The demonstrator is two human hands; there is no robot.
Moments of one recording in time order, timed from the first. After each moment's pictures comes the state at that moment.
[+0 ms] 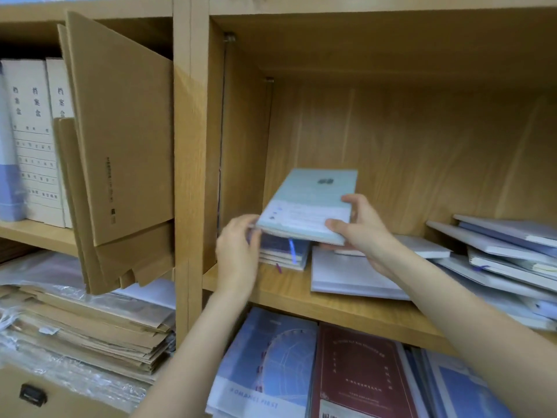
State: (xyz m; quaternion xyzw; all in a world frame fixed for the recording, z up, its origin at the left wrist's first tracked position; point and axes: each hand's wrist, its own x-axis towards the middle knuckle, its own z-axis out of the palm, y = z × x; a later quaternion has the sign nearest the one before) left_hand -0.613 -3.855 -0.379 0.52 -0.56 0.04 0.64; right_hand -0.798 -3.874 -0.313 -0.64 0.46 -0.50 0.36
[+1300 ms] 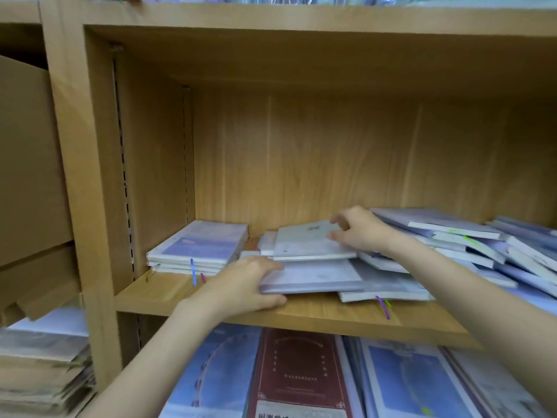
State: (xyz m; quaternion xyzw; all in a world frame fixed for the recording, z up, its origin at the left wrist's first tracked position) left_hand -0.707 -3.851 -0.368 0.46 -0.86 0.04 0.21; right_hand -0.938 -3.886 -0.292 -0.75 0.62 -0.24 0.02
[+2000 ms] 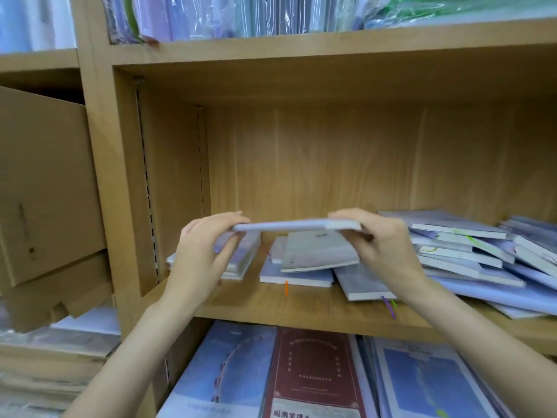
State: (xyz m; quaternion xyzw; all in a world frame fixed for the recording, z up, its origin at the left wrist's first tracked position) left_hand -0.667 -3.800 -0.329 0.38 -0.72 0.17 0.55; right_hand -0.930 -3.809 -0.309 -0.77 0.28 -0.54 -0.17
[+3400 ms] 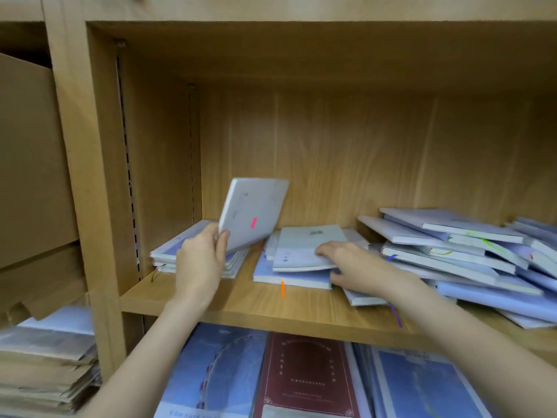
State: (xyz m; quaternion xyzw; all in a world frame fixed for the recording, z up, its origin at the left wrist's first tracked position) left_hand -0.672 -3.860 -0.362 0.55 -0.62 0.11 0.54; right_hand -0.922 -3.875 -0.338 -0.83 0.54 -0.06 -0.12
